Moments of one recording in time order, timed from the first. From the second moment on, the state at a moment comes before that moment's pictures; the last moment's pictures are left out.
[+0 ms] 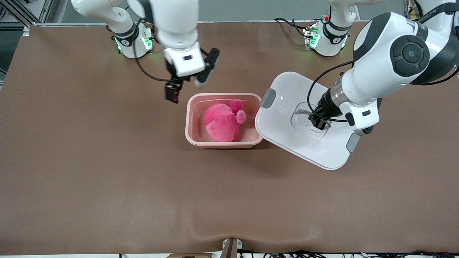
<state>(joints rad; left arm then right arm) 0.01 0.29 -0.48 -1.43 -0.03 1.69 -1.56 0.63 0.22 0.05 -1.40 -0.20 1.61 -0.48</state>
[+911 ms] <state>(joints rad) -0.25 0.36 -0.48 -1.44 0.07 1.85 -2.05 0.12 0.12 0.03 -1.41 -0.12 1.54 -0.47</state>
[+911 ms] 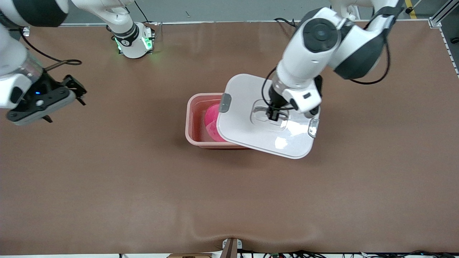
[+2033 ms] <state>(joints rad) -0.52 0.52 -0.47 -1.45 0.37 1.98 -2.54 -0.05 0.07 -0.07 -1.52 0.03 1.46 -0.04</state>
